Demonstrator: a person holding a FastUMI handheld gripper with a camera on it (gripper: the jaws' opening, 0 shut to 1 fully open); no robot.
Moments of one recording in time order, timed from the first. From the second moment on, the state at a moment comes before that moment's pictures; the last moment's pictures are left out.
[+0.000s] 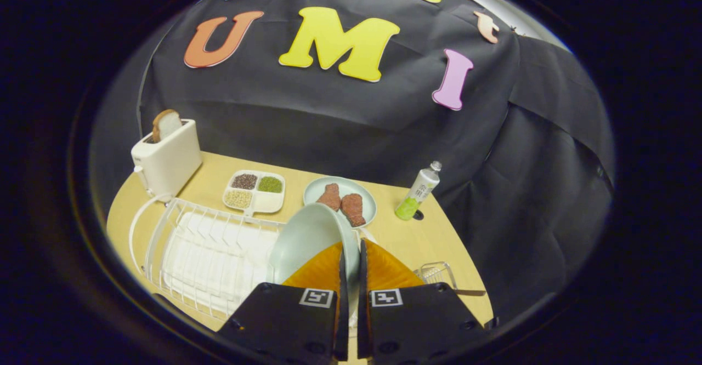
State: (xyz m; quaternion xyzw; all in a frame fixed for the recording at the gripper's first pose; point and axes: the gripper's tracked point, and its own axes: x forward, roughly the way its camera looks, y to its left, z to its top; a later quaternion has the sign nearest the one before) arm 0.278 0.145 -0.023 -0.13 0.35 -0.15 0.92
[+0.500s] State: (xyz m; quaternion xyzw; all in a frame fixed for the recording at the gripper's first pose) arm 0.278 0.147 0.000 -0.19 0.35 -0.17 0.90
